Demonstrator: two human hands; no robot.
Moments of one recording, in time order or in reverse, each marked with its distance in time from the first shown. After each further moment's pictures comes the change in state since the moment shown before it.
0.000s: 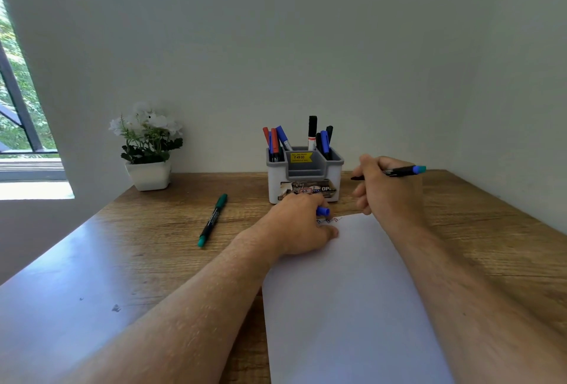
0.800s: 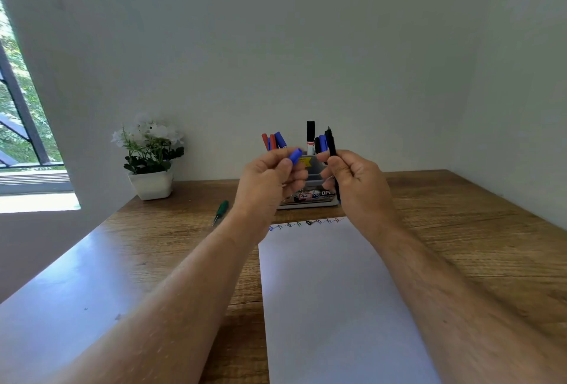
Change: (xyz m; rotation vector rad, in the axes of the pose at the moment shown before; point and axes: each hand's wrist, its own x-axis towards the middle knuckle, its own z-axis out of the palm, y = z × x) left_hand -0.013 0.003 -0.041 -1.346 0.469 -0.055; right_hand -0.008 -0.010 0.023 0.042 -0.243 -0.272
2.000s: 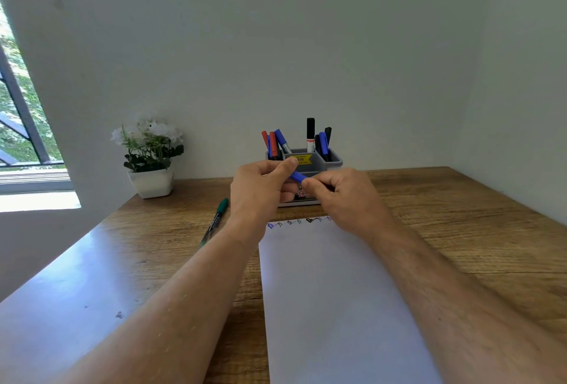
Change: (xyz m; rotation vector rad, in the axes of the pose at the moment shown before) left_hand 0.001 -0.008 -0.005 0.353 0.187 -0.013; right_hand -0.004 0.007 0.004 -0.382 -0.240 -0.081
